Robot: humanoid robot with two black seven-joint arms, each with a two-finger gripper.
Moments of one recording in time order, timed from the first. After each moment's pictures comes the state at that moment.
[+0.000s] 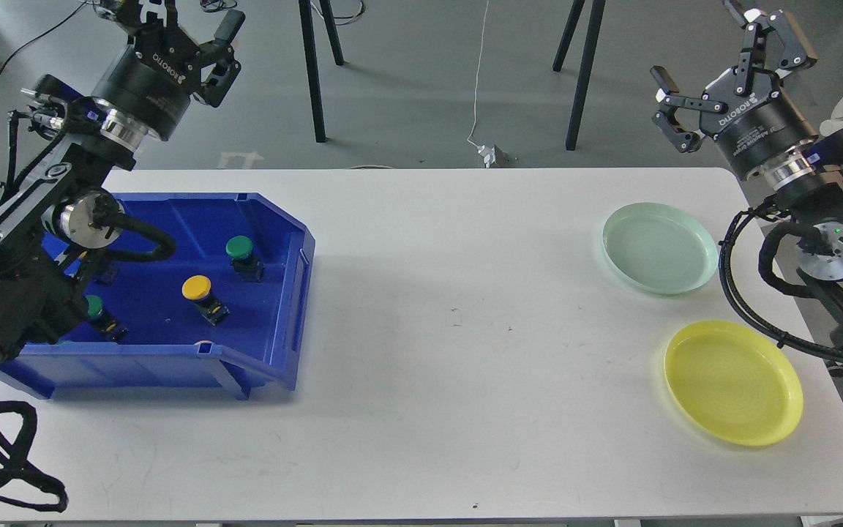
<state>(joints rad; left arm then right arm) -0.82 0.37 -0.92 -0.74 0.48 -0.49 -0.49 0.76 -0.51 0.78 0.87 -0.10 0.49 0.39</state>
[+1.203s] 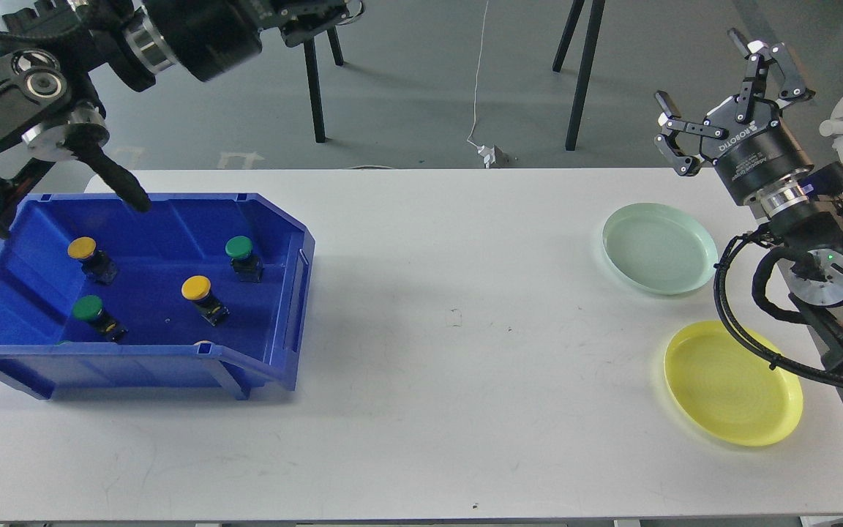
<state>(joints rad) -1.24 0.68 -0.38 -1.27 0.86 -0.48 -0.49 0.67 -0.48 0.82 0.87 -0.10 0.49 0.39</state>
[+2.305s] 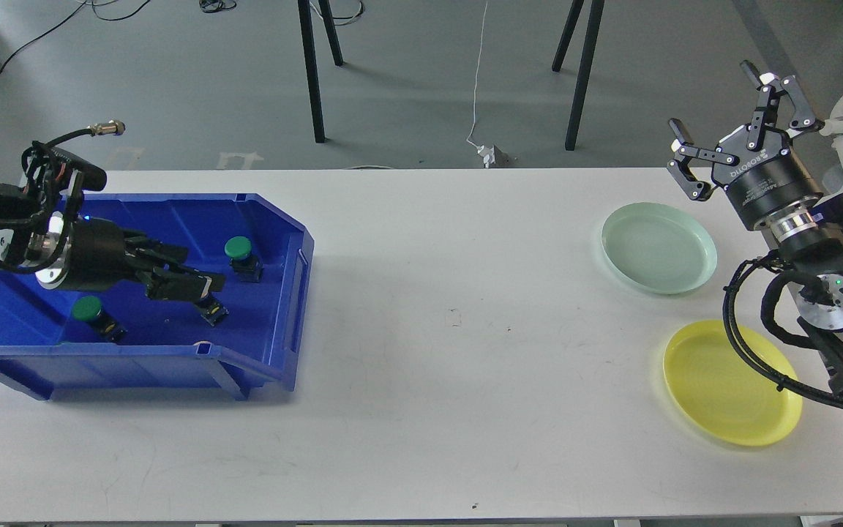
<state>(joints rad) -1.13 0.96 0.03 -1.22 1.62 -0.42 -0.49 0.60 -0.49 0.86 0.87 -0.10 0.49 0.40</state>
